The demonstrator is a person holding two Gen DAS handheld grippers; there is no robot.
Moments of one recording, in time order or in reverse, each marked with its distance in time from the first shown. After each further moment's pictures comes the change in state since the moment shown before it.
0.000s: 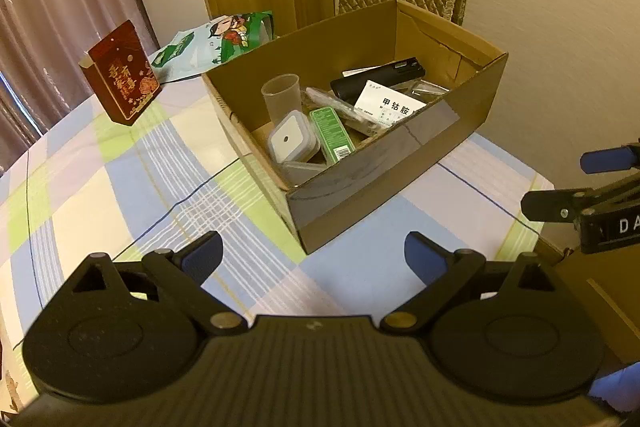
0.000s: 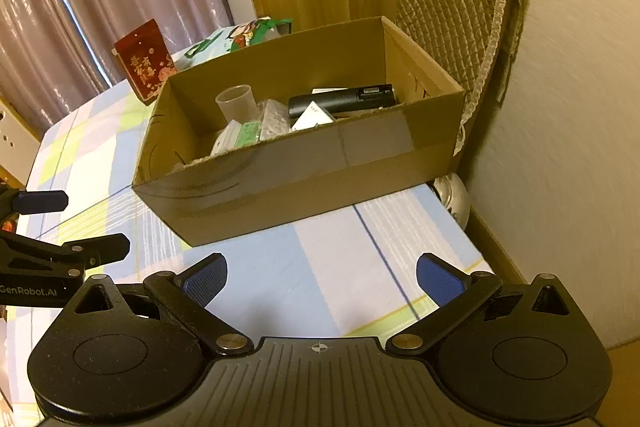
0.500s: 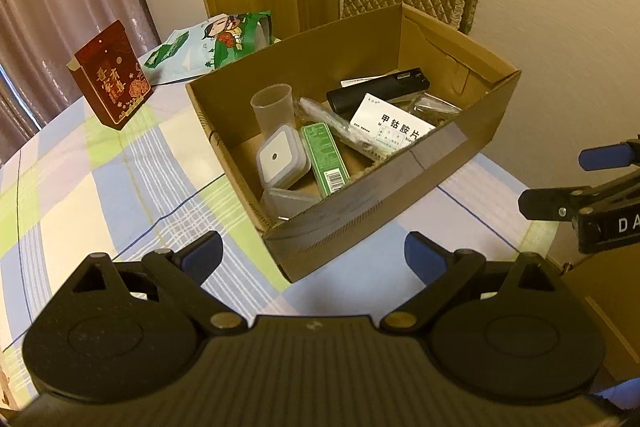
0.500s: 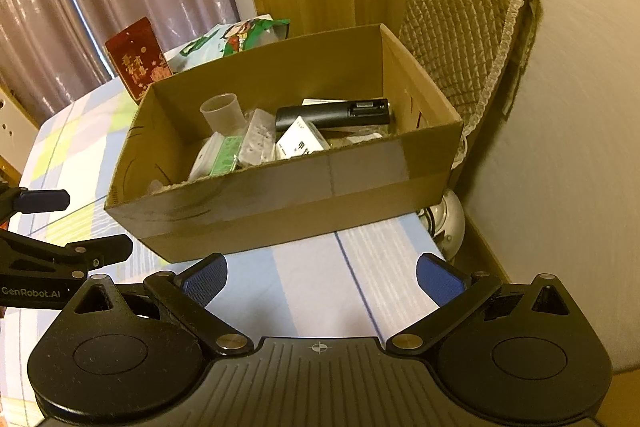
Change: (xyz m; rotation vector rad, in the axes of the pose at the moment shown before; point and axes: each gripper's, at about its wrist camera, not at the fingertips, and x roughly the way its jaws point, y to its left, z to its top) left arm 0.029 -0.014 0.029 -0.041 0.016 0.012; right arm 0.022 -0.025 0.035 -0.049 0.025 0.011
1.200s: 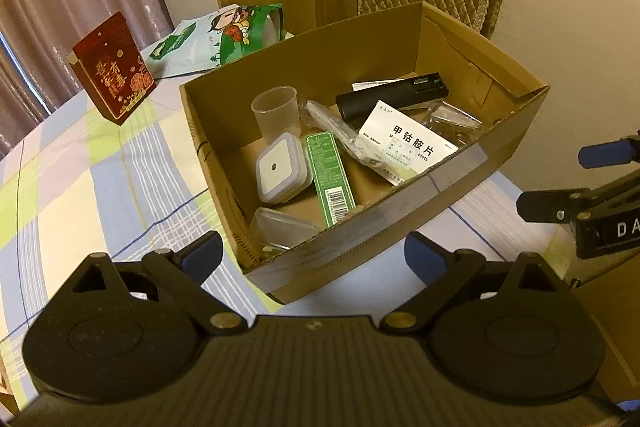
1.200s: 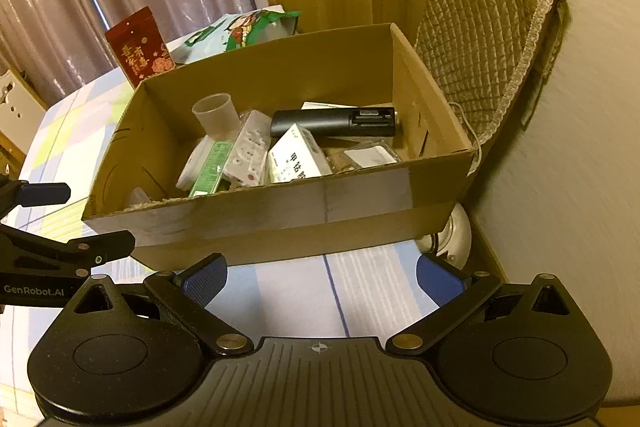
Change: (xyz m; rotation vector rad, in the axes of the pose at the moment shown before) left arm 0.027 -0.013 0.023 -0.033 0.027 0.052; right arm 0.029 -0.022 0.026 -0.047 0.034 0.039
